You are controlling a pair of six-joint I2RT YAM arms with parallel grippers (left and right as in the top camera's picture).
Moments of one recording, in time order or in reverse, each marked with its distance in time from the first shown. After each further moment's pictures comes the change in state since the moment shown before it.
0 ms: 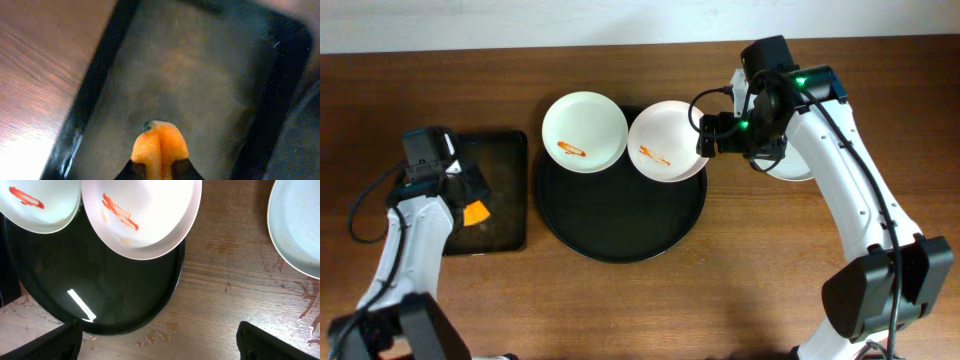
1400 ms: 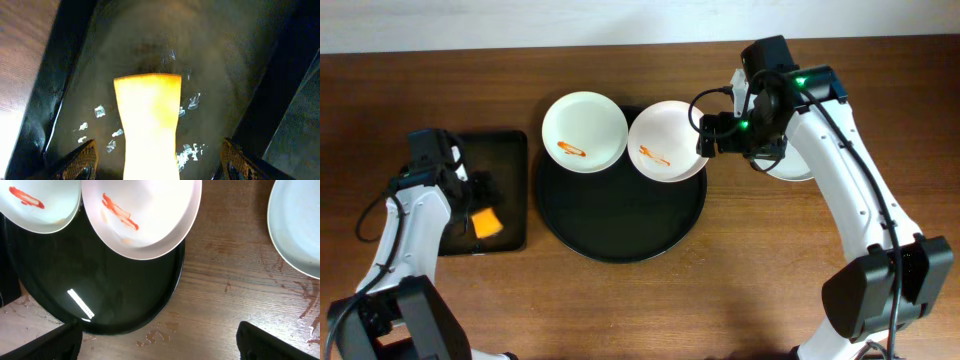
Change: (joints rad) left arm 0.008 0.053 0.061 -0.174 0.069 -0.011; right arm 0.000 0.000 0.000 0.001 0.000 0.000
